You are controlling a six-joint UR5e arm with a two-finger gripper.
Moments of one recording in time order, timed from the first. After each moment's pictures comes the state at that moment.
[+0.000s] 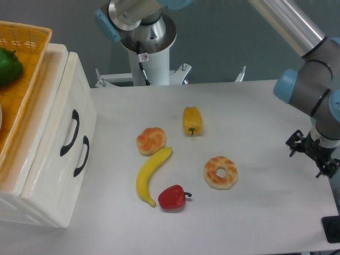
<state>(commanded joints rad) 2.87 -2.31 -1.19 -1.14 1.54 1.69</state>
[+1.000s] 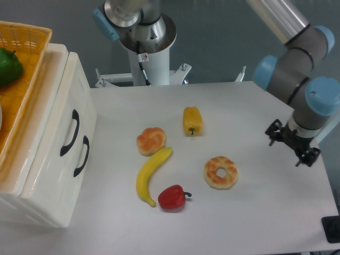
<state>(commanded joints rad) 2.78 -2.07 -1.48 -1.13 1.57 1.52</state>
